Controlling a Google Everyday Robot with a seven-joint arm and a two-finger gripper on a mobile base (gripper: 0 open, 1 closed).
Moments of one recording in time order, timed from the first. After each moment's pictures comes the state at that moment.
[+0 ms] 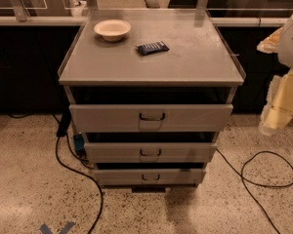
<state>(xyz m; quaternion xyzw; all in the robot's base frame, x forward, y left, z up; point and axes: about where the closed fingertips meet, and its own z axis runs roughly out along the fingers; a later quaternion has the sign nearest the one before) 0.438 -0.217 0.976 -0.60 0.78 -0.03 0.16</state>
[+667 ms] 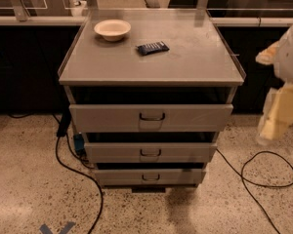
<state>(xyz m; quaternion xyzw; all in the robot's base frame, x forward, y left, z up) 0.435 -0.220 0.953 -0.60 0.79 -0.03 0.15</state>
